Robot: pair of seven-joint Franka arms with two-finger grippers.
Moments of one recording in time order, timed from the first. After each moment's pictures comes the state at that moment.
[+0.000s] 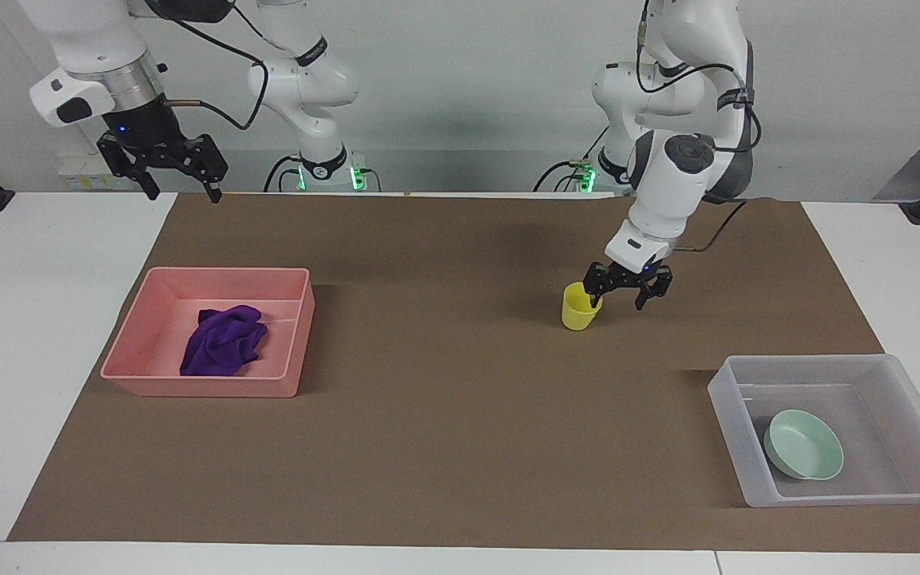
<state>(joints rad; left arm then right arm) -0.25 0.01 -0.09 -2.27 -0.05 2.43 -0.24 0.02 -0.07 -0.09 -1.60 -0.01 1.56 0.00</state>
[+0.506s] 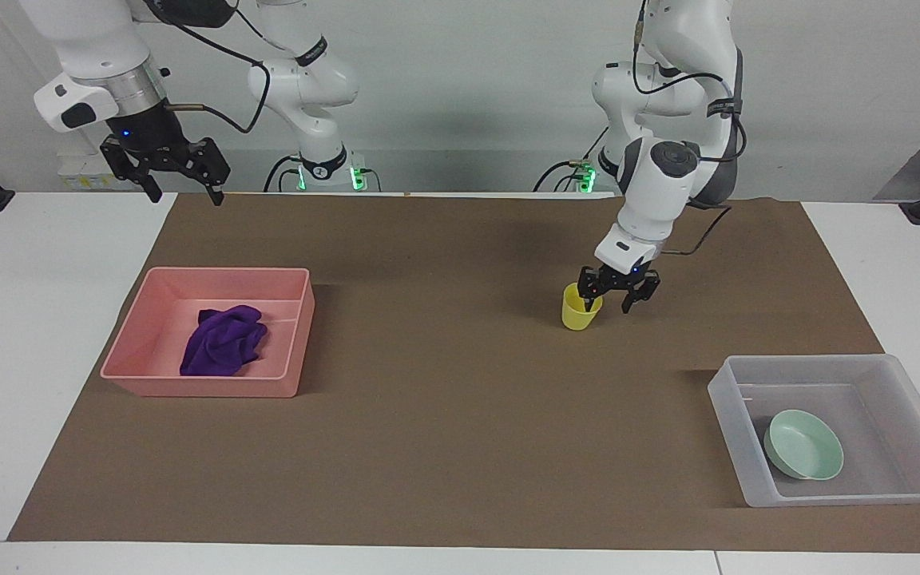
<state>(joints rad) -0.28 0.01 -0.09 -2.32 -0.05 2.48 -0.26 0.02 -0.08 -0.09 -1.63 -0.02 1.58 -0.01</state>
